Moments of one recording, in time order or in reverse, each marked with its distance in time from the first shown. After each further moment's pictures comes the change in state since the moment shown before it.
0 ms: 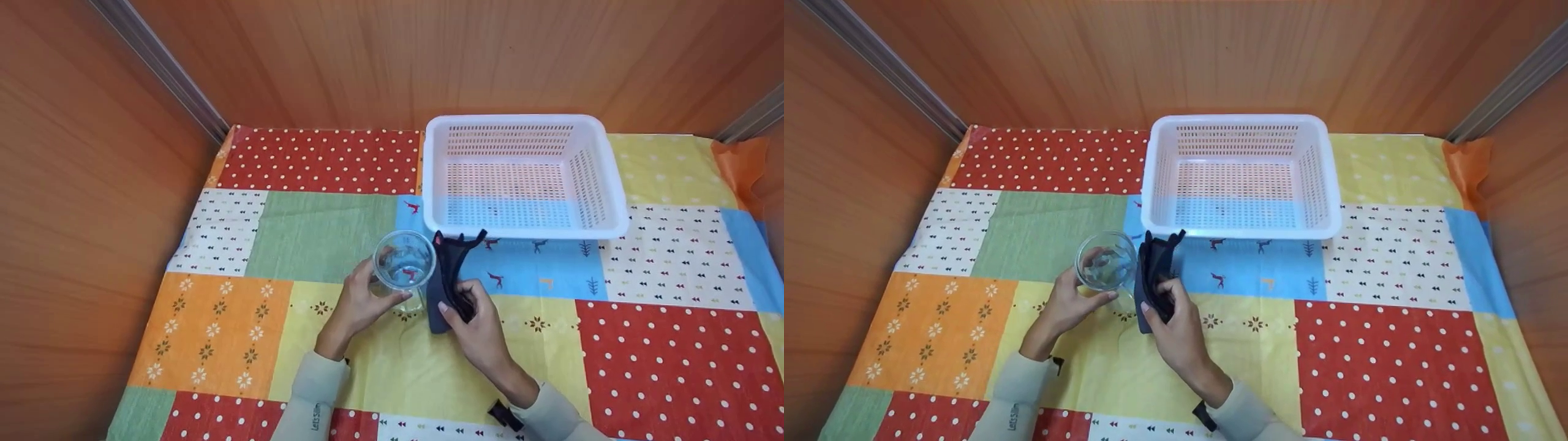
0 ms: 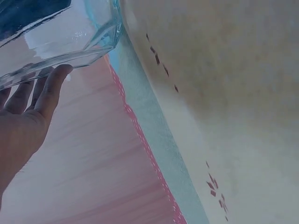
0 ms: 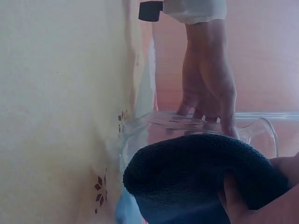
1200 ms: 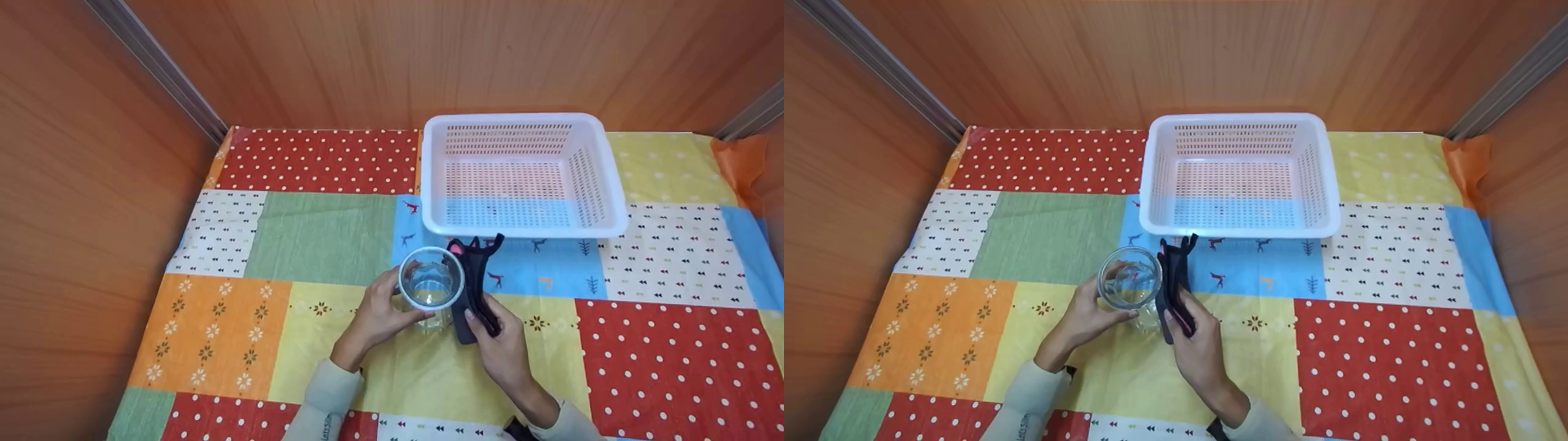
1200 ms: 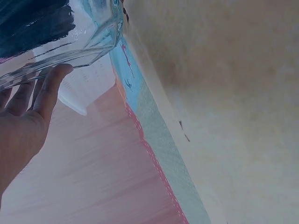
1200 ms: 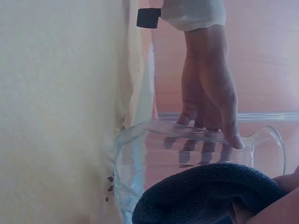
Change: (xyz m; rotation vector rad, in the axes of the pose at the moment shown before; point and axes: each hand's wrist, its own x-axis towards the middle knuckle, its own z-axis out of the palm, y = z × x) left_hand -0.006 0.012 0.027 -0.046 -0.119 0.090; right_hand -0.024 -0.001 -0.021 -0.014 0.107 -0.051
